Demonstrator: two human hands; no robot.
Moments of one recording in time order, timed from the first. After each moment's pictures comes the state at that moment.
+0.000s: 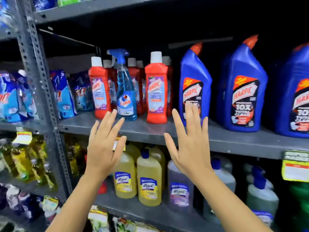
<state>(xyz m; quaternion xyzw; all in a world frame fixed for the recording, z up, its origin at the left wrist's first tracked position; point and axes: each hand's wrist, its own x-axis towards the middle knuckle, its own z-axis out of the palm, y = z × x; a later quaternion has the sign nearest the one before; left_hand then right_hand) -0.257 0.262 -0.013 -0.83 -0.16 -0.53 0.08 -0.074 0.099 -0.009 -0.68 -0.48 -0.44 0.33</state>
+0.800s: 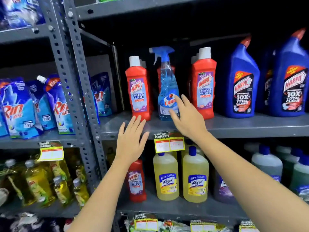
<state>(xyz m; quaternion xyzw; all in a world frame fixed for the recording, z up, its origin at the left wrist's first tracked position) -0.305 0.465 -0.025 -0.90 -0.14 -0.42 0.06 -0.157 0.295 0.036 -0.80 -0.42 -0.28 0.33</state>
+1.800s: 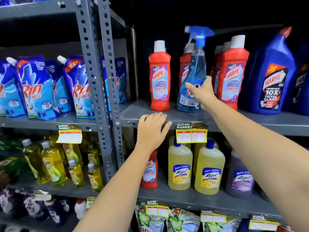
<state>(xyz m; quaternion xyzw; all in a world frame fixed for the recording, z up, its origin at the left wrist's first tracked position) -0.300 0.480 -0.034 -0.86 -0.10 -0.50 0.09 -0.126 0.368 0.085 -0.67 -0.29 -0.04 0.69</state>
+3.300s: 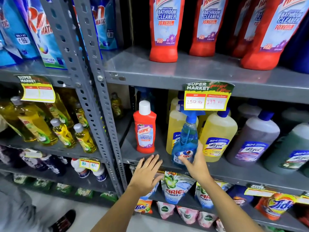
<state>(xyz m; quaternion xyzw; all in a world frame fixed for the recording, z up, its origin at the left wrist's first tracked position) -0.348 0.473 -0.339 -0.99 -0.14 -0.04 -0.06 -0.184 0.311 -0.286 -0.76 -0.30 0.12 0.57</state>
